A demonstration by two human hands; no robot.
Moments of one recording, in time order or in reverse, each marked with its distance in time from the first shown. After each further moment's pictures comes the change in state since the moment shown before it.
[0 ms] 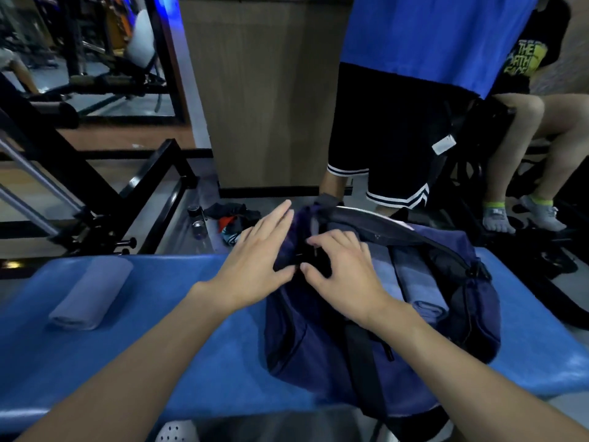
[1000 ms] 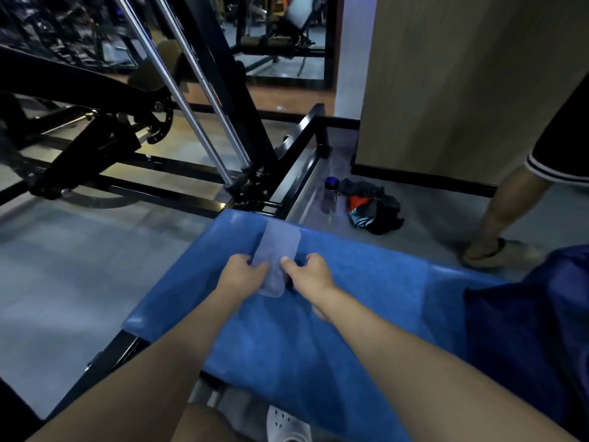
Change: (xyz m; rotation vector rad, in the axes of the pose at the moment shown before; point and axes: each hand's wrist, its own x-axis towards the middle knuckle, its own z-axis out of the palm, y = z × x) left_hand -0.174 -0.267 -0.040 -0.523 0.254 -1.310; right_hand 0.104 -0.235 0.301 0.787 -0.606 0.584
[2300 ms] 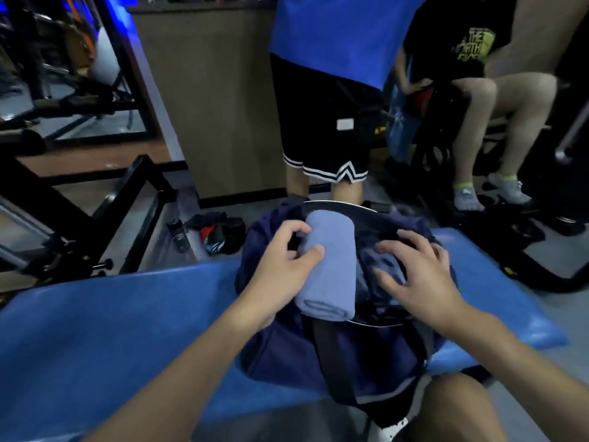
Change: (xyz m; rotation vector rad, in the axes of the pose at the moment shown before) left_hand -0.316 0.197 0.216 -0.237 -0.750 0.651; right_hand -0.299 0.144 -0.434 -0.754 0.776 -0.374
